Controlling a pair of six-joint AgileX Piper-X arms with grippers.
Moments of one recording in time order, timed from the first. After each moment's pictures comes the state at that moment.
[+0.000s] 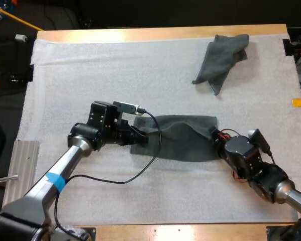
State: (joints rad) left arm -0.29 1.45 -0.77 0.48 0.51 -1.88; right arm 0.65 1.17 -0.44 0.00 0.25 -0.53
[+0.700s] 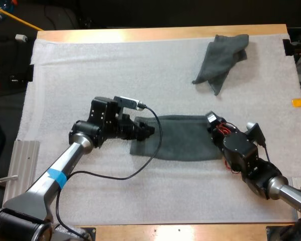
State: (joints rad) left arm -0.29 1.46 -0.82 0.41 0.56 -1.88; right arm 0.65 1.24 -0.44 -0.31 0.34 -0.59
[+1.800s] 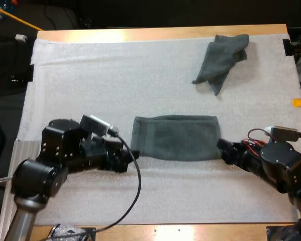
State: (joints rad) left arm -0.29 0.81 -0.92 1.07 0.62 -1.88; right arm 0.65 0.71 -0.72 0.79 0.07 -1.16
